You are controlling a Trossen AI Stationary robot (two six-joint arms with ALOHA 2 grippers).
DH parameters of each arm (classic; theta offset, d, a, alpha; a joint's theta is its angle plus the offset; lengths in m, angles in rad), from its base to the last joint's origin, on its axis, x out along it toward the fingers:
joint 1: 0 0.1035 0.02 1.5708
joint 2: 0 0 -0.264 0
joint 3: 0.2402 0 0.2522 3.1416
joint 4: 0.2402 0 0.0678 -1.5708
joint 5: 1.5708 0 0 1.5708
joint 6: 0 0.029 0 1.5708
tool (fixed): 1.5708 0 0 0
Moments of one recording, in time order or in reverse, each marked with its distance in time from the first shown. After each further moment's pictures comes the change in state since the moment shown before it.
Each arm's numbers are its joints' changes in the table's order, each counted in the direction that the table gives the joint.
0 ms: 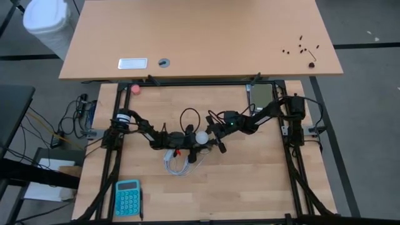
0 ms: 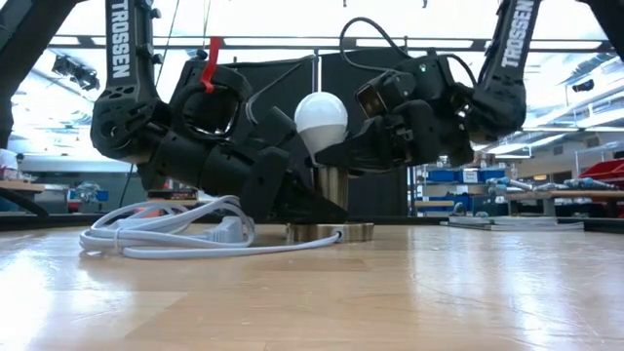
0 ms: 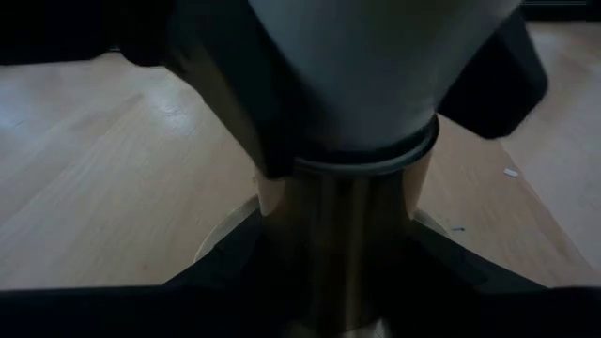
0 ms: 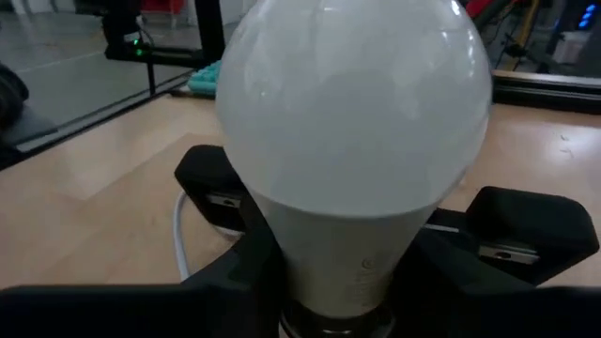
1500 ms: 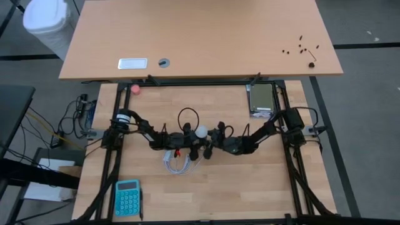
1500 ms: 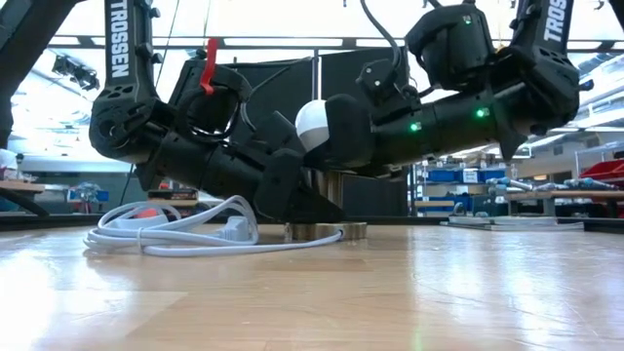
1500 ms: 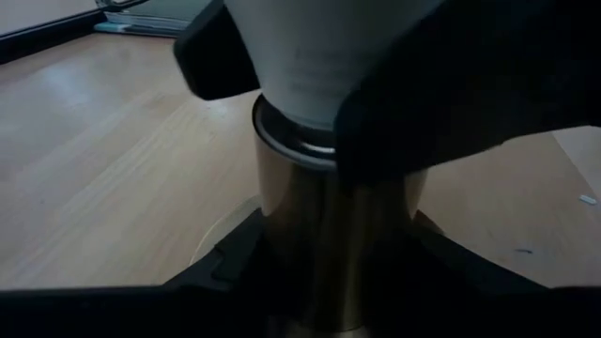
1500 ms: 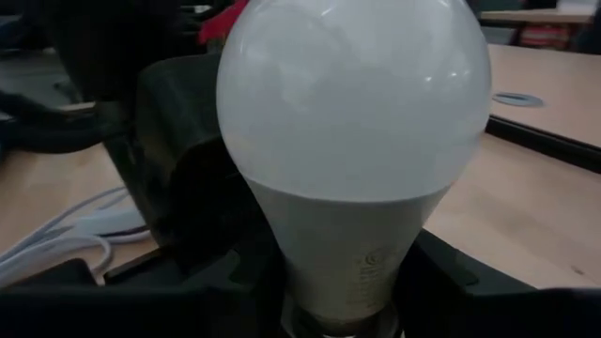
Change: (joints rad) left arm 0.000 -0.001 0.000 0.008 -0.156 -0.082; right arm 0.349 -0.091 0.043 -0.078 1.159 0.304
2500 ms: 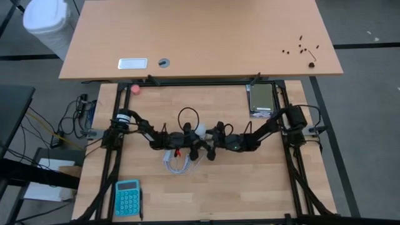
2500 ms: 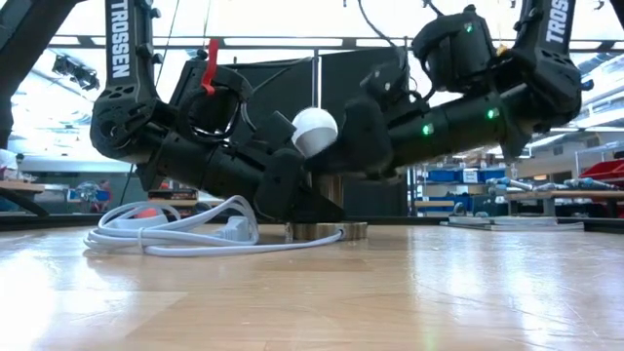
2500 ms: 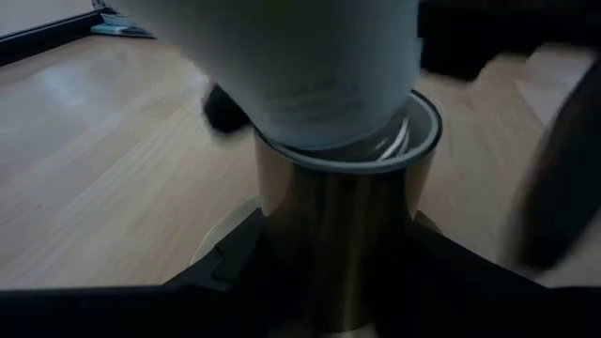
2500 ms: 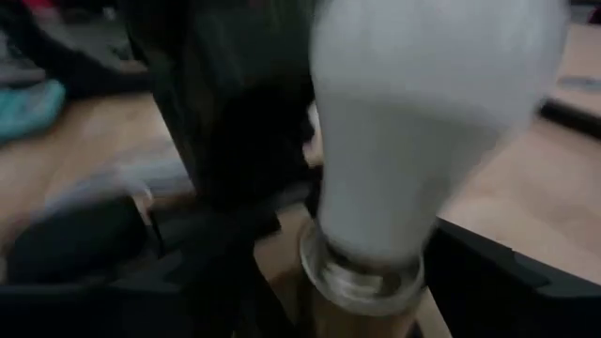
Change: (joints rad) left arm 0.002 0.000 0.000 -0.001 0.016 0.007; right arm -0.034 0.049 -0.049 0.030 -0.171 -0.035
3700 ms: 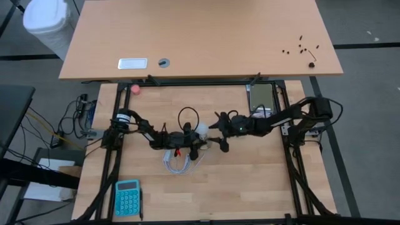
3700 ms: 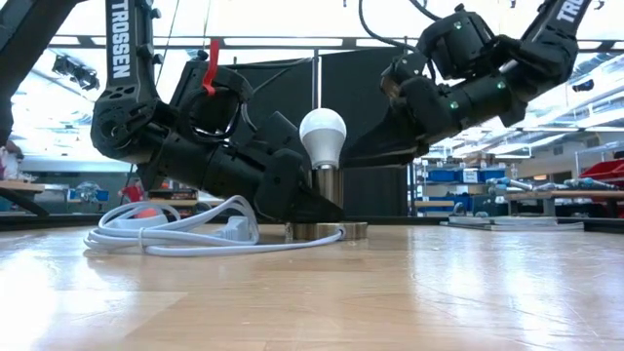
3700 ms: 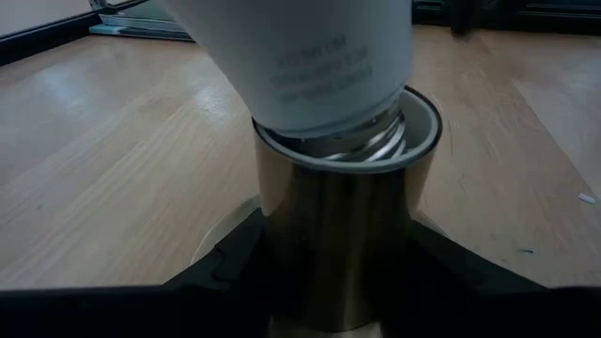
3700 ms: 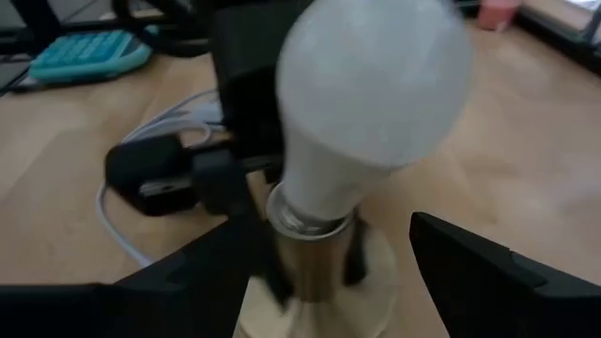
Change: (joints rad) left arm -0.001 0.000 0.000 0.001 0.014 0.003; right arm -0.209 0.352 -0.108 0.390 -0.485 -0.078
